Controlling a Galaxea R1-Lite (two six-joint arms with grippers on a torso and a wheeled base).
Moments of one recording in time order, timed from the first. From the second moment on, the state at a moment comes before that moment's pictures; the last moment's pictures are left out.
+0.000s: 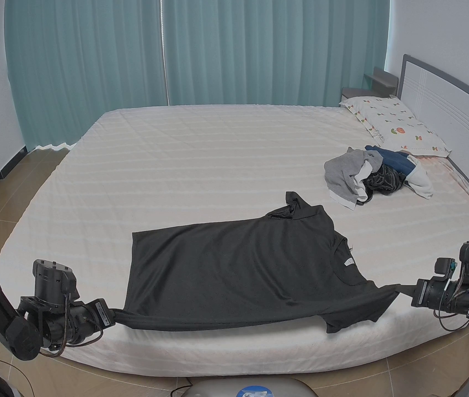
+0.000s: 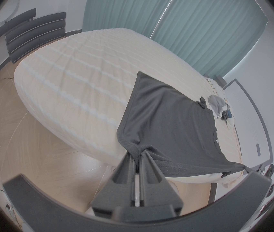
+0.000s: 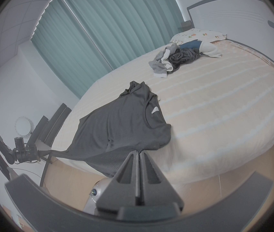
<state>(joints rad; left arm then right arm) -0.19 1.81 -0.18 -0.84 0.01 -0.64 -0.10 1.83 -0.14 -1.06 0.42 0.22</state>
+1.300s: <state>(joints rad) -0.11 2.27 -0.66 -0.84 0.01 -0.69 -0.02 2.30 -0.72 -0.97 0.34 0.29</state>
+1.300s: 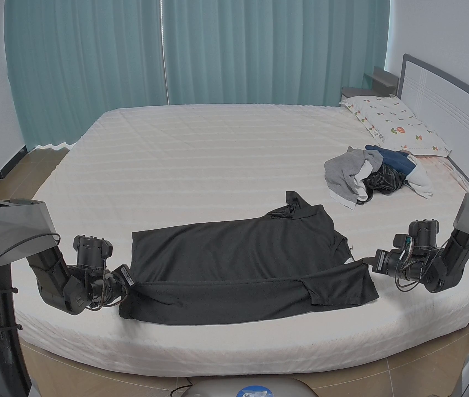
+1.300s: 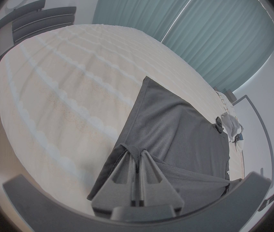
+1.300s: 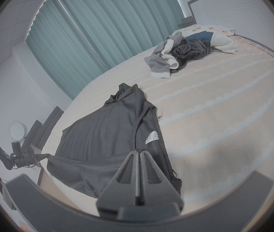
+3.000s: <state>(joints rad) -0.05 2.31 -0.56 -1.13 -0.09 -0.93 0.02 2.37 -0.67 -1.26 0.32 0.80</state>
